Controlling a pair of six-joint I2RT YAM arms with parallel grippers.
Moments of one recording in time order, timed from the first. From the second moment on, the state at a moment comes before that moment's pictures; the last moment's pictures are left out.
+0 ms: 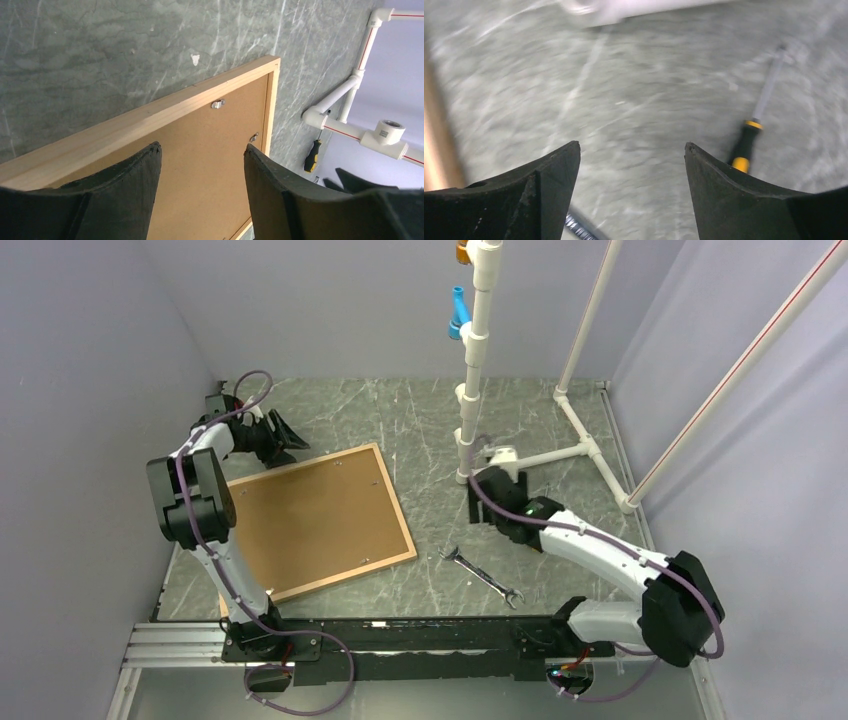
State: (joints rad) left arm 0.27 1.98 1.39 -0.47 0.74 -0.34; right arm 0.64 1.23 0.76 -0.41 0.50 0.46
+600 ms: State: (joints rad) left arm 0.27 1.90 1.37 -0.43 0.74 -0.34; right arm 1.33 1.64 0.96 -0.14 0.33 -0.04
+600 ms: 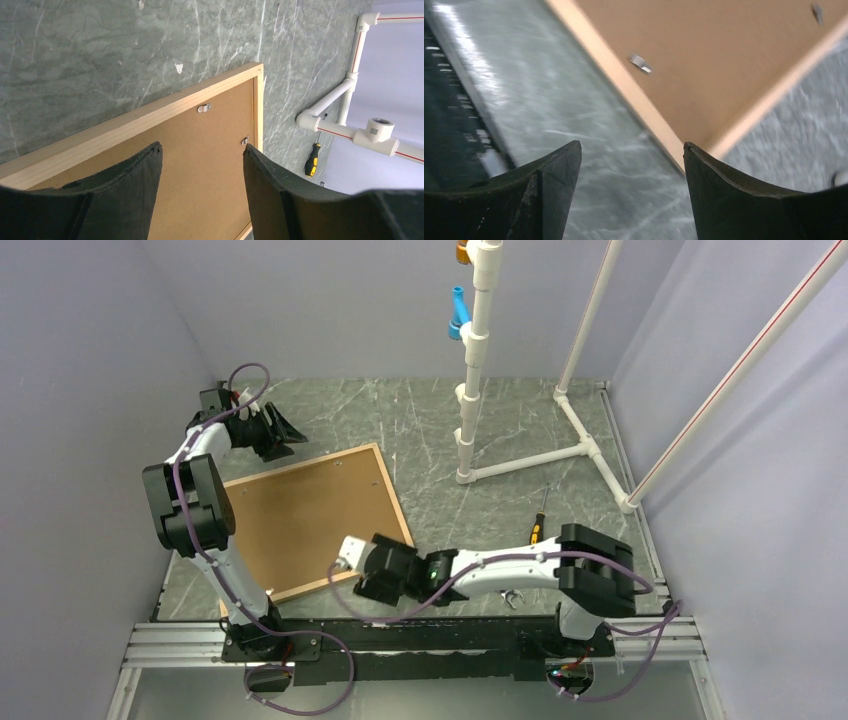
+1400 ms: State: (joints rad) left arm 0.26 1.86 1.29 -0.35 0.80 -0.42; right arm 1.45 1.94 1.13 0.10 0.22 -0.31
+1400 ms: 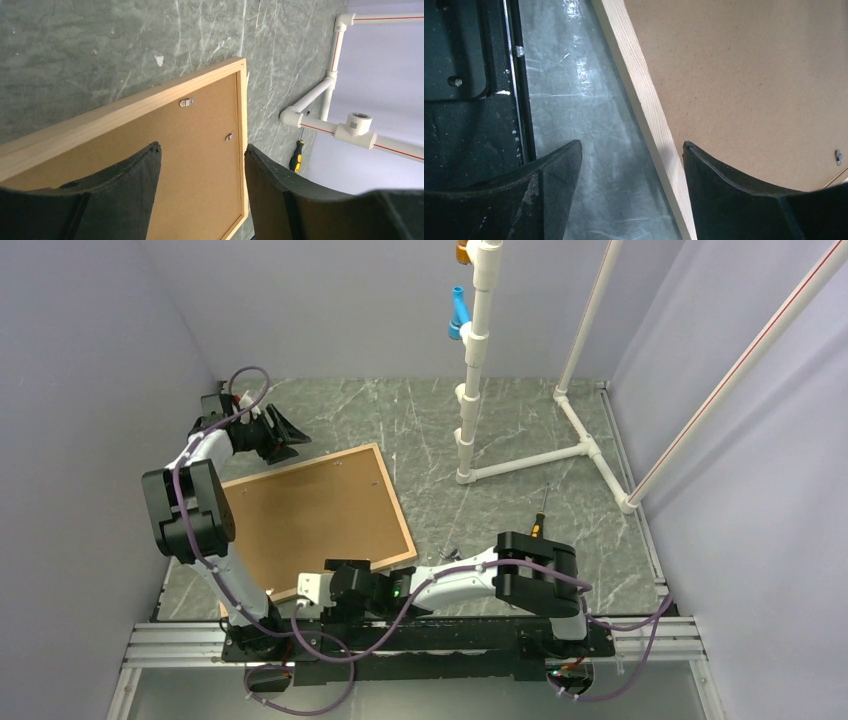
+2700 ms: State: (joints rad) left arm 0.21 0.44 0.74 -0.82 0.16 -0.55; right arm 1.35 1.96 1.13 0.18 0.02 -0.27
